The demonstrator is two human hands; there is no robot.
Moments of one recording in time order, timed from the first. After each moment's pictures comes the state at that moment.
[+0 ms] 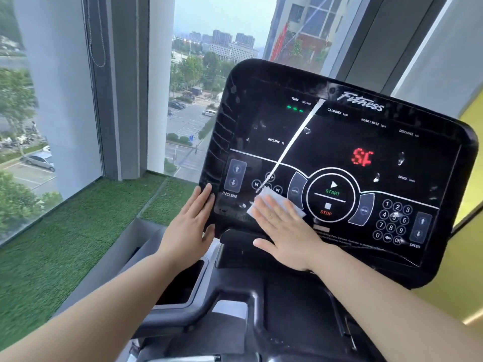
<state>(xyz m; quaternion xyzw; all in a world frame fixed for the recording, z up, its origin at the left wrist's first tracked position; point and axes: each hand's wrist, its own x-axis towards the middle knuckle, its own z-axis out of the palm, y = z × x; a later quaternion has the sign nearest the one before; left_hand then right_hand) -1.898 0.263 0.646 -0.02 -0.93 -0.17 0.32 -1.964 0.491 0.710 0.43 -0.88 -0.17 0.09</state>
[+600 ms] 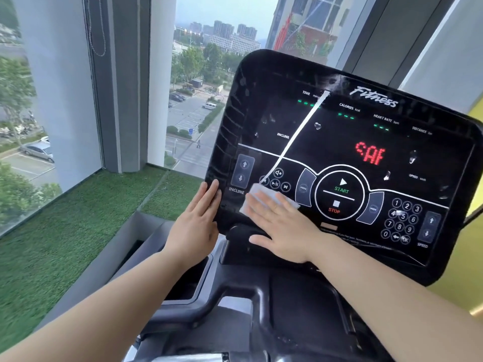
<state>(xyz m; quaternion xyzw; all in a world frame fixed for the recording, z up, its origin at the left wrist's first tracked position) -1.897 0.263 0.645 -0.03 -0.94 -0.11 0.33 -1.956 0.466 0.727 0.46 -0.87 -0.19 0.04</state>
